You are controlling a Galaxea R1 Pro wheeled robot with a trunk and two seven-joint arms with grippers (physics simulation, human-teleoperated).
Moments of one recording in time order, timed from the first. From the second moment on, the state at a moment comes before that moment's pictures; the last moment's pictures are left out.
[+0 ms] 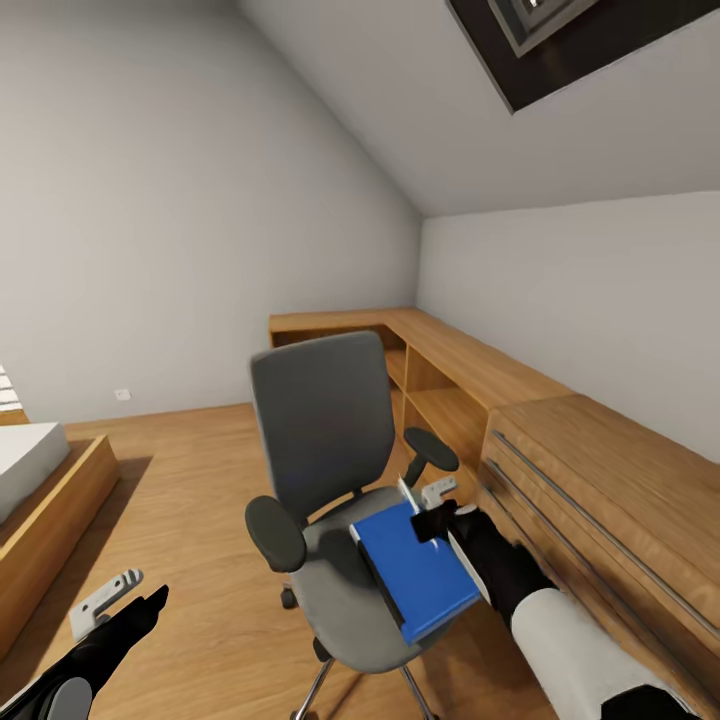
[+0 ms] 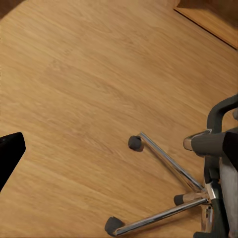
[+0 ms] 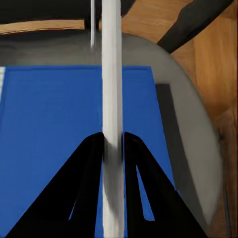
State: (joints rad) left arm -0.01 -0.04 0.38 -1.62 0.48 0.59 0.23; right arm -0.73 0.04 0.26 -0.66 0.10 0.46 0.16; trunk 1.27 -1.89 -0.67
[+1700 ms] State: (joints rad) left arm -0.01 -0.04 0.38 -1.62 0.48 0.59 0.23; right arm -0.37 0.03 0.21 -1.45 -0.03 0.67 0.00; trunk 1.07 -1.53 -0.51
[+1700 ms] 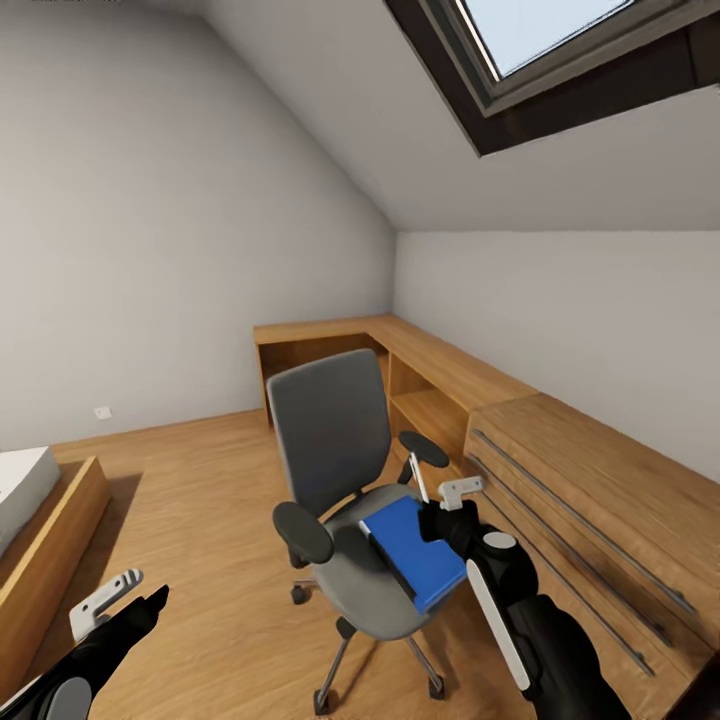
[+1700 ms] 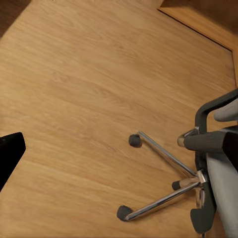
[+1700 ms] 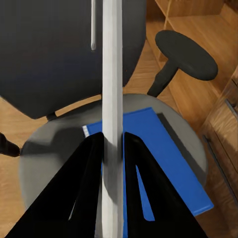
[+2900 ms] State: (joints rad) left arm -0.01 -0.05 0.24 -1.62 0.40 0.58 0.23; right arm -0.37 0.04 -0.22 -1.51 -0.10 0.83 0.00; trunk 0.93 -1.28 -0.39
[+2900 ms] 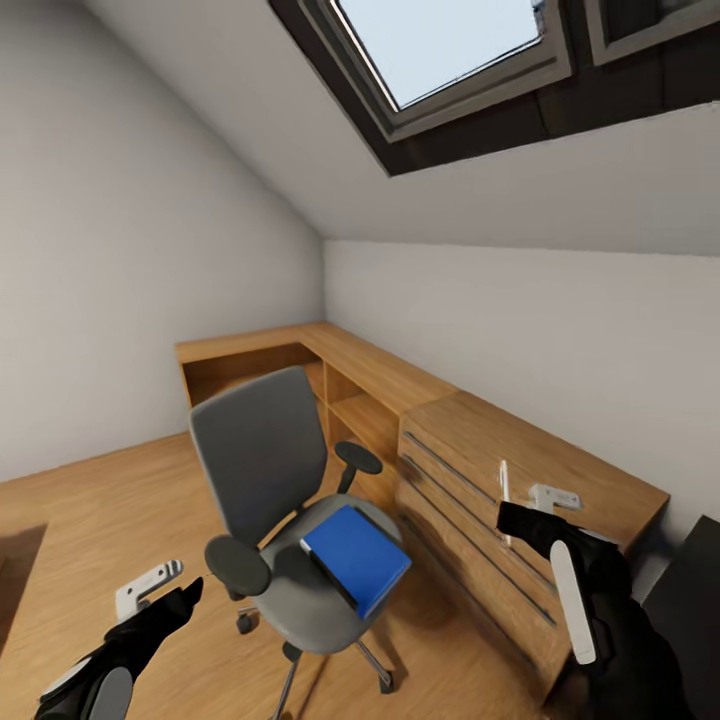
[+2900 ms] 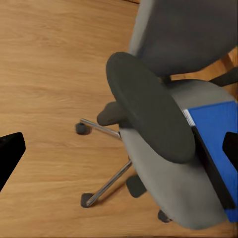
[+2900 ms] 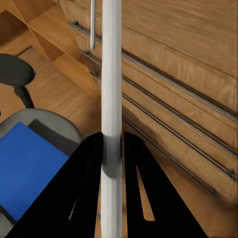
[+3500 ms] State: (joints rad) left arm -0.01 -0.05 0.23 -1.62 0.40 0.57 0.24; right arm -0.37 0.03 -0.23 -1.51 -0.10 0.82 0.00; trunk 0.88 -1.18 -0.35
